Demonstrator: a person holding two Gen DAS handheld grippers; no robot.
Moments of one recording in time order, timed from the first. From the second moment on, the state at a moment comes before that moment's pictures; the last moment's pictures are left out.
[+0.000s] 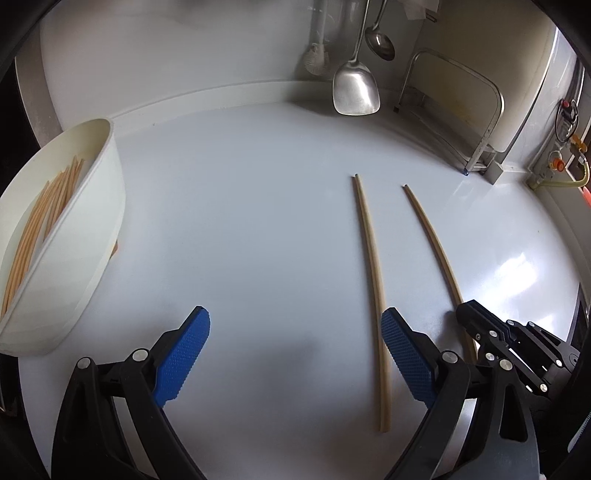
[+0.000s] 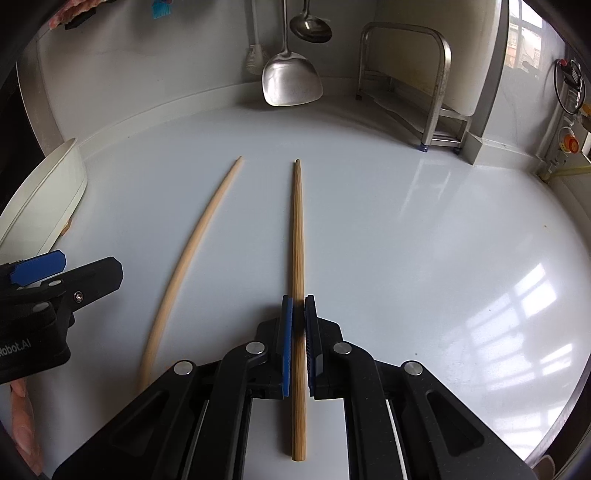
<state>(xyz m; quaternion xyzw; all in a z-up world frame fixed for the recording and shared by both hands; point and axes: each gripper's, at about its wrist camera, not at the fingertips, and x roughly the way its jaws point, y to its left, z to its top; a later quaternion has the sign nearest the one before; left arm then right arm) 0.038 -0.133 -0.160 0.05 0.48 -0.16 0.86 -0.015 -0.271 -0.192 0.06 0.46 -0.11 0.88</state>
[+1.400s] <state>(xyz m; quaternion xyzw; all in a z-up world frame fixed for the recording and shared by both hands) 0.026 -0.190 -0.178 0.10 0.48 -0.19 0.85 -0.026 -0.290 -0.193 0.04 0.46 -0.08 0.88</state>
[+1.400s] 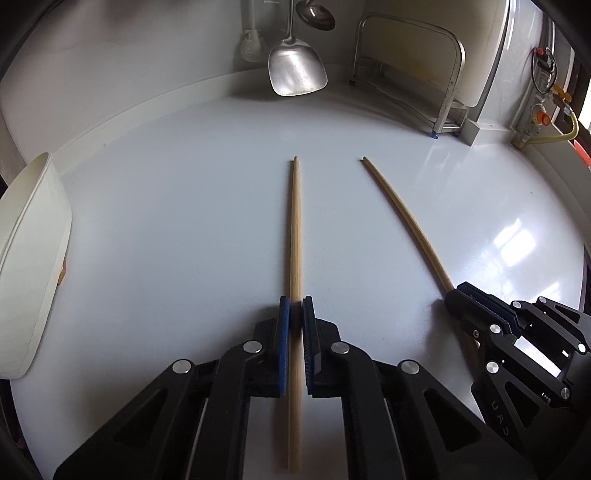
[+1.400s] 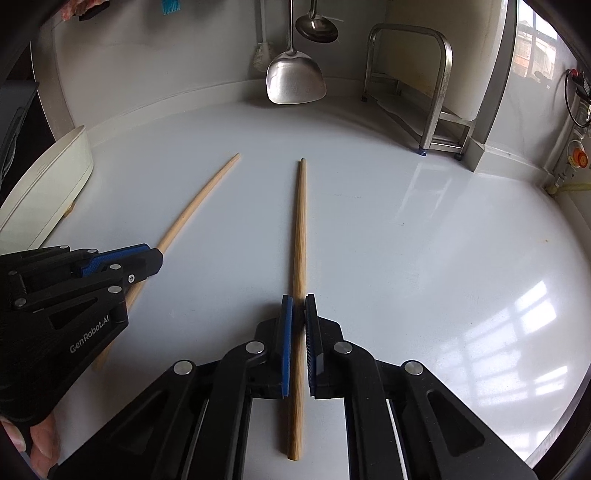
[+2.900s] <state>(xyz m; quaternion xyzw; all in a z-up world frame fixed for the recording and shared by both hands) 0.124 0.156 -0.072 -0.03 0.49 0.01 0.87 0.142 0.018 -0.095 0.03 0.47 0.14 0.87</state>
